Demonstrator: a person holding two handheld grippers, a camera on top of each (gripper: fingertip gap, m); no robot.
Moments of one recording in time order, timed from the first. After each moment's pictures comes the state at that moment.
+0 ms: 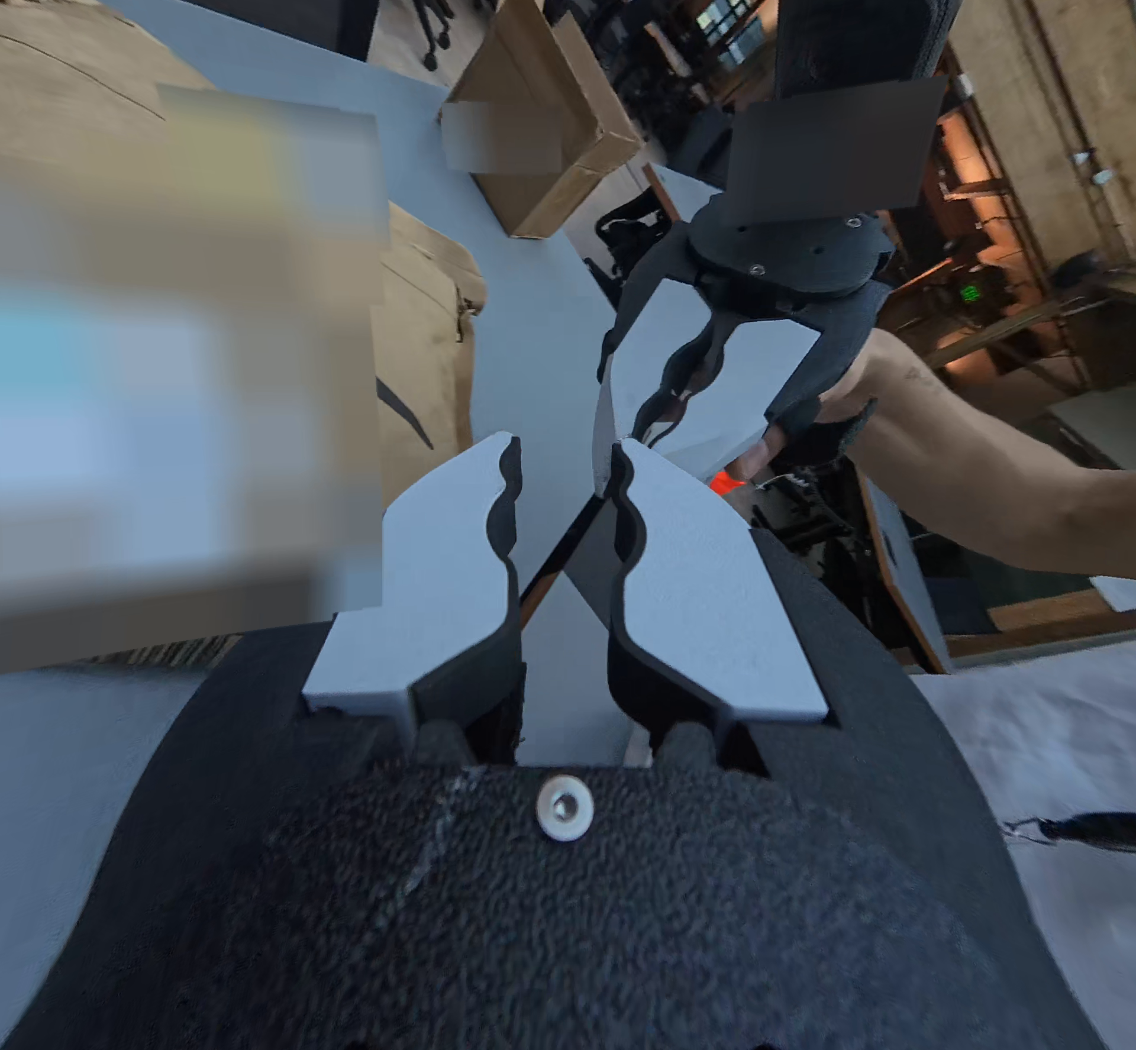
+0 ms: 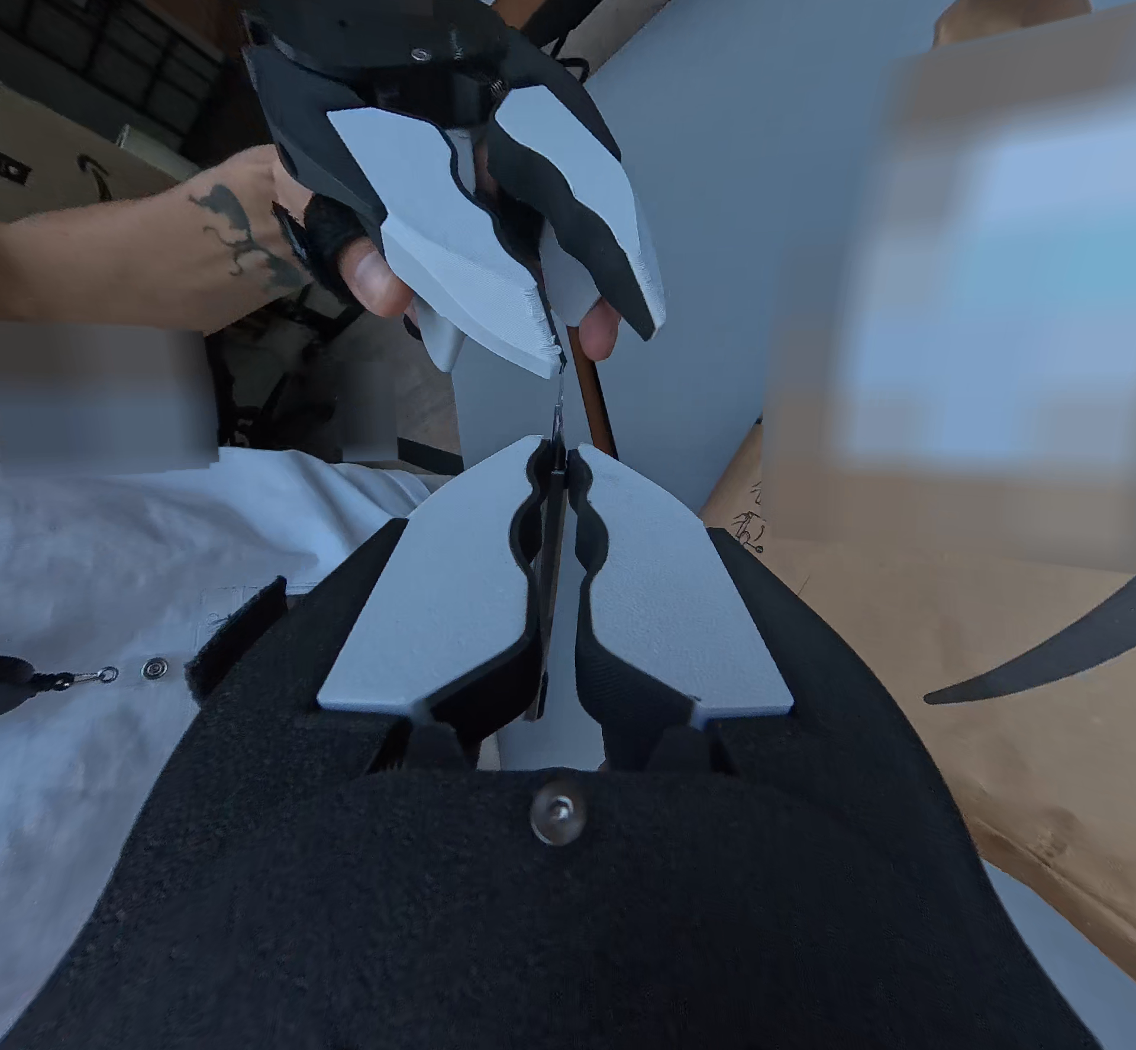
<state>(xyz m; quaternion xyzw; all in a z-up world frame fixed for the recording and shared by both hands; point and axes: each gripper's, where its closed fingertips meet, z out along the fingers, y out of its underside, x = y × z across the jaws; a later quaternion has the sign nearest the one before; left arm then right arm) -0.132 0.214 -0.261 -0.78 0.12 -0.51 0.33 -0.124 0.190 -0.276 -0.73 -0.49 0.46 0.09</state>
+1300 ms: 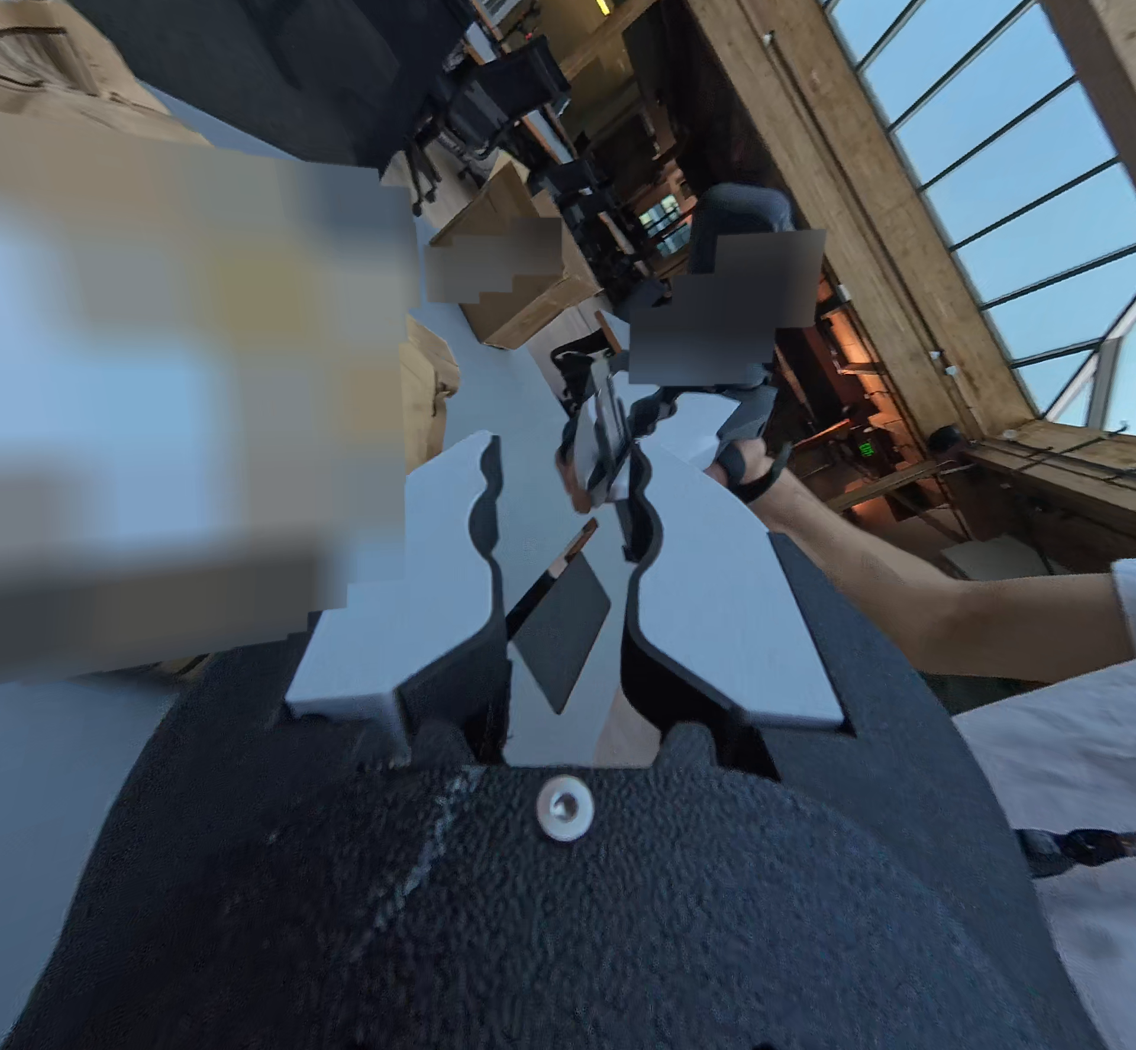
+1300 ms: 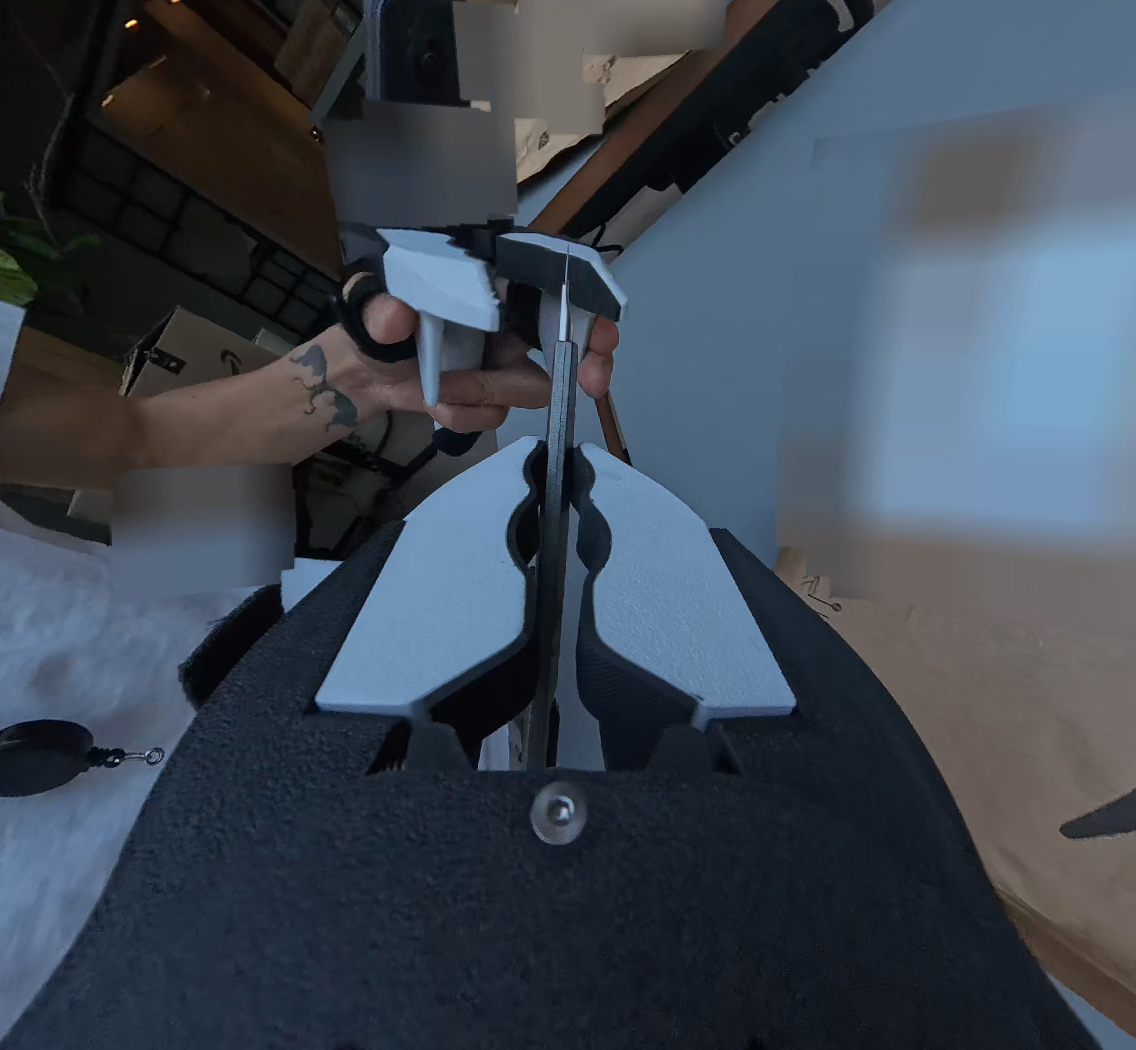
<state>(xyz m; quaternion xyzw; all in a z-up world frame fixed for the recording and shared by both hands) -0.164 0.210 -0.242 -0.73 0.02 -0.57 0.38 -0.138 0.193 -0.258 -0.71 -0.40 0.56 0.15</state>
